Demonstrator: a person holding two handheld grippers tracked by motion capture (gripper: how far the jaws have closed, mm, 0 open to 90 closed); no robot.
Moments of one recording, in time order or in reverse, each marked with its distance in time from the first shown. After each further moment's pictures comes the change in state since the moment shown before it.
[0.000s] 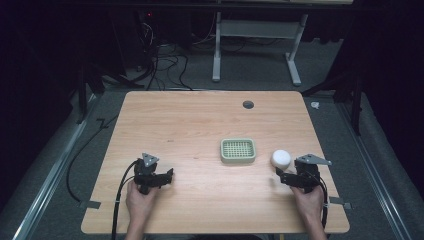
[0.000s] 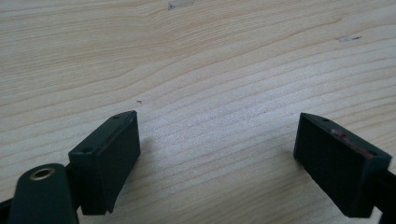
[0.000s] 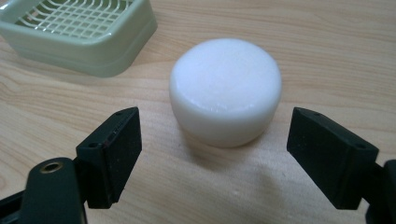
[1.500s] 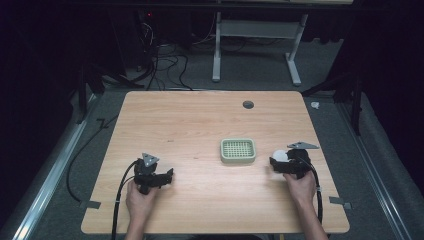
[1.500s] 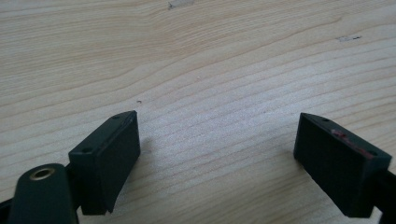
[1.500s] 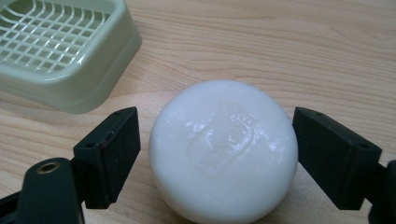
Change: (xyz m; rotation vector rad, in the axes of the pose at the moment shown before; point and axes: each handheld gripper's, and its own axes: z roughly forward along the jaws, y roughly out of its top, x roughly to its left) left arm 0.000 0.000 0.000 0.001 0.000 0.000; right arm -0.003 0.028 0.038 0.070 -0.010 -0.004
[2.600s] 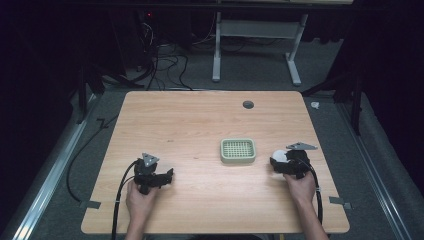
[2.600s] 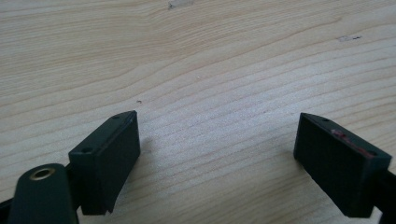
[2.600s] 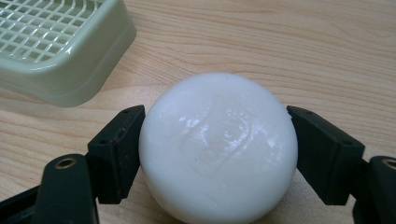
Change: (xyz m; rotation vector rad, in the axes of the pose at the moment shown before) left arm 0.000 0.000 0.000 0.000 0.000 0.000; right arm 0.000 -0.003 0.004 0.005 -0.018 -0.018
